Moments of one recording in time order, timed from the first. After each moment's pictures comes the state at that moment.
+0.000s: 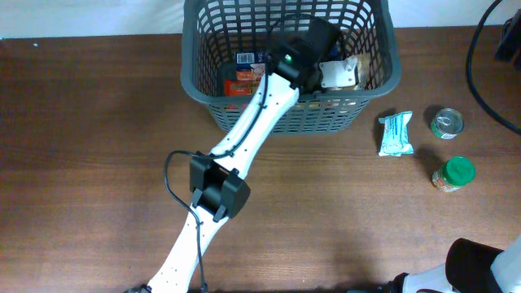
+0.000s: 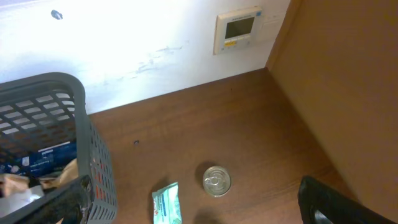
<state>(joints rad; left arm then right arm) -0.64 2.61 2.78 -1.16 0.01 0.89 -0.32 1.68 2.52 -1.41 0.03 0.00</state>
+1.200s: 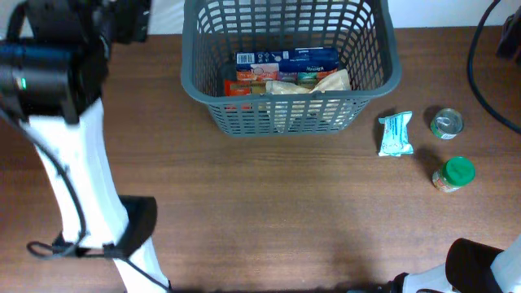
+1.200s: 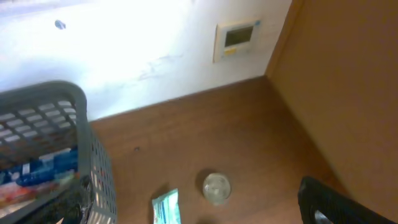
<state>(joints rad) -0.08 2.05 3.00 -1.49 -0.31 0.24 -0.32 1.68 2.52 -1.38 0.03 0.00</state>
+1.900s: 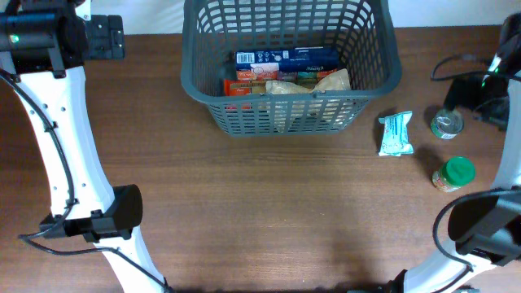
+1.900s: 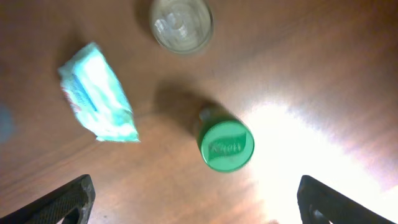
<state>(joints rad) 0.07 2.09 2.82 -1.57 -0.28 0.08 -0.35 1.91 2.02 -1.53 0.16 0.16</state>
